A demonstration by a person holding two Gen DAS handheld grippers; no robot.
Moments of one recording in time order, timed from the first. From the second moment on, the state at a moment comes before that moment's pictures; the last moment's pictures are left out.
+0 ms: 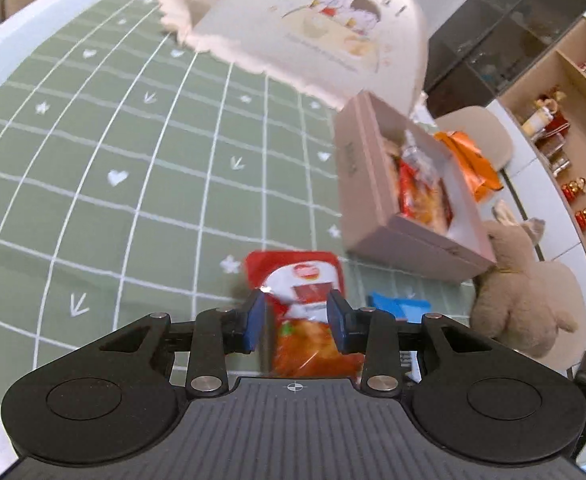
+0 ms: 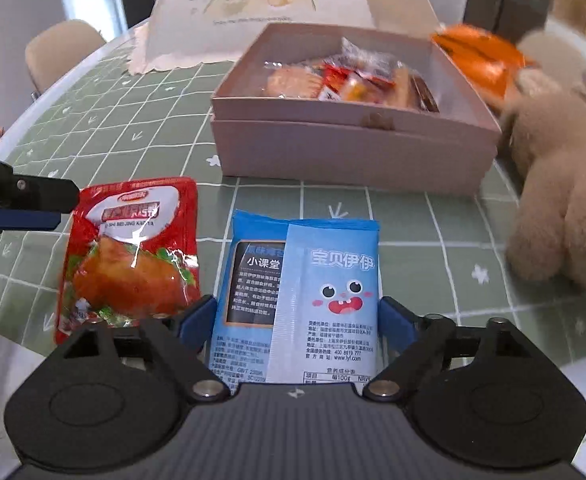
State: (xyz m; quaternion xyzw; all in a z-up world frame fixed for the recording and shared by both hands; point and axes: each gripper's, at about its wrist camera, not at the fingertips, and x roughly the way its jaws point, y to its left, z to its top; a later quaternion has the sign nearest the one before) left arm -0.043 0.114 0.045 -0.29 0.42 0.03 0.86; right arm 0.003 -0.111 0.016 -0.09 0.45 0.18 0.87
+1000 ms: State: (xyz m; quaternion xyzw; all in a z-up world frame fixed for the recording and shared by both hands) left arm 0.001 0.049 0.037 -0.21 0.46 -0.12 0.85; right arm 0.015 -0.160 0.017 -0.05 0.44 0.13 0.89
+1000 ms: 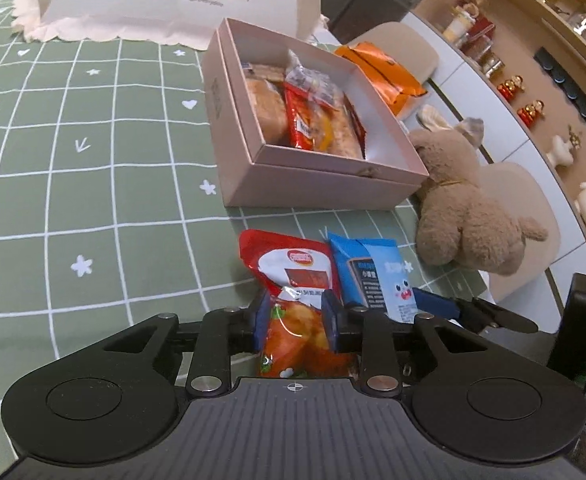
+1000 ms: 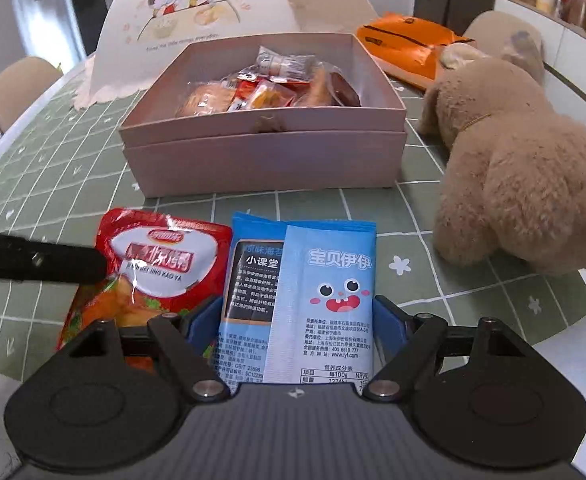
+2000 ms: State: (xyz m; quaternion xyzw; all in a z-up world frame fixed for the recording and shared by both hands) left arm 0.016 0.025 0.014 -0.20 0.48 -0.14 0.84; right arm -0.008 -0.157 0.013 -0.06 0.42 0.16 0.89
